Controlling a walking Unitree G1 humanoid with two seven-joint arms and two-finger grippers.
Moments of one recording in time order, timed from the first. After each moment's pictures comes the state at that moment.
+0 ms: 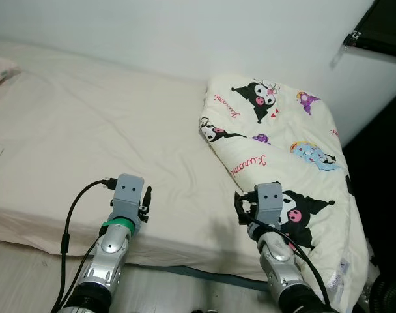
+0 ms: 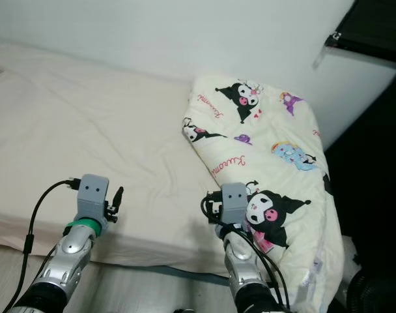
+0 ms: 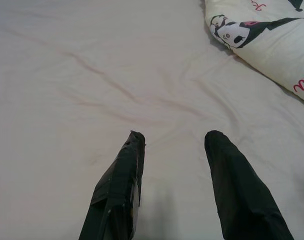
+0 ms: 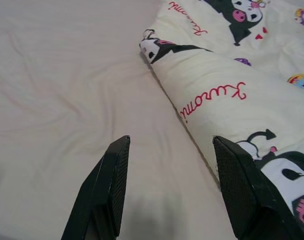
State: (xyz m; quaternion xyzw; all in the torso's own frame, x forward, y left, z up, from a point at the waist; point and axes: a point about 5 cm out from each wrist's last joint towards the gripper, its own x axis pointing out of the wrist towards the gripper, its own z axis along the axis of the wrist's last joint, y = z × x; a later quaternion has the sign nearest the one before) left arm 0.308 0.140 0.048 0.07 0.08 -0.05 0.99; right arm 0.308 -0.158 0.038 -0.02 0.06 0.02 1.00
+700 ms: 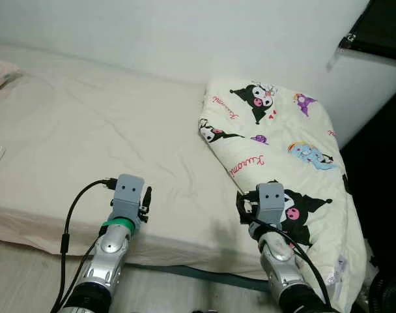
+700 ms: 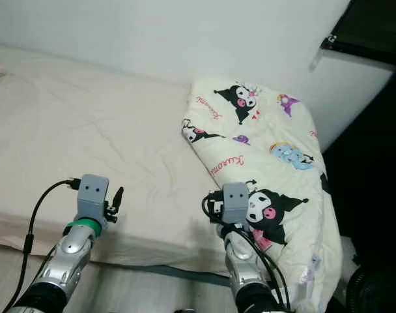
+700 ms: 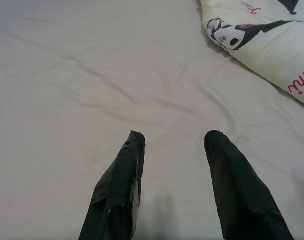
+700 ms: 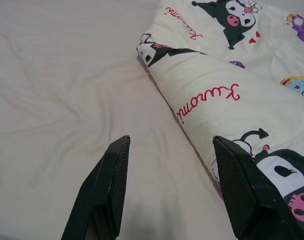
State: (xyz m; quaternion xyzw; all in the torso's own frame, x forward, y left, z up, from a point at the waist) left arm 0.308 0.141 0.048 0.07 0.08 -0.05 0.99; right arm 0.308 -0.159 0.039 -0.02 0.06 0.02 1.00
